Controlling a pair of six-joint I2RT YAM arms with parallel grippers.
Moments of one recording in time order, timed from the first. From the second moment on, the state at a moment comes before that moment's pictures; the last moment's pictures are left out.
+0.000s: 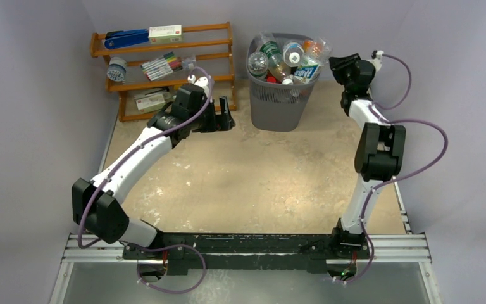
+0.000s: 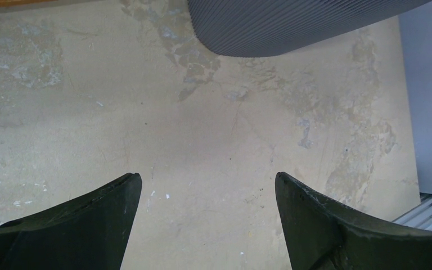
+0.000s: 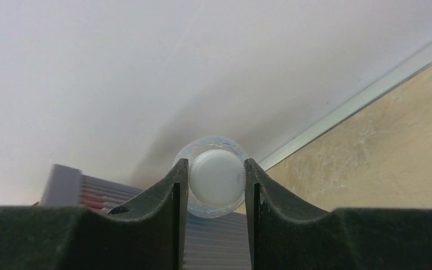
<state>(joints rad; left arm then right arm) -0.48 1.46 1.32 -0.50 0.07 -0.49 -0.11 2.09 1.57 0.42 -0.08 0.95</state>
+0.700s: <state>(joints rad) -0.48 1.15 1.23 -0.61 0.04 -0.54 -0.08 1.46 1.57 0.08 0.21 0.59</state>
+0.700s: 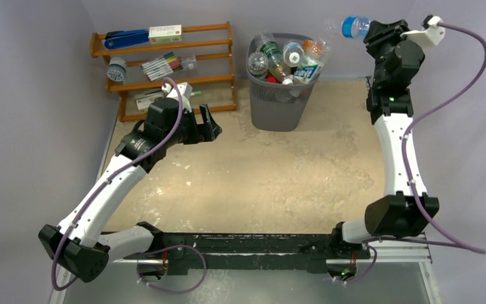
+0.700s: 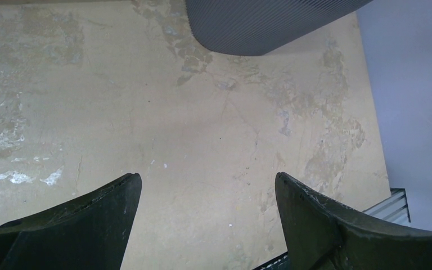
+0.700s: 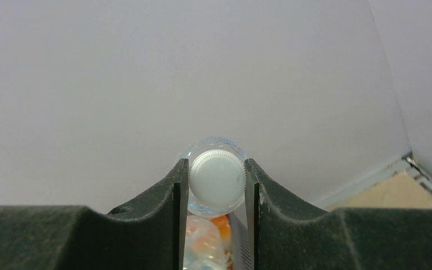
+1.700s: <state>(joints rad) -0.48 1.07 1.08 -0.58 0.07 -0.58 0.31 1.82 2.15 -0.10 0.25 0.11</state>
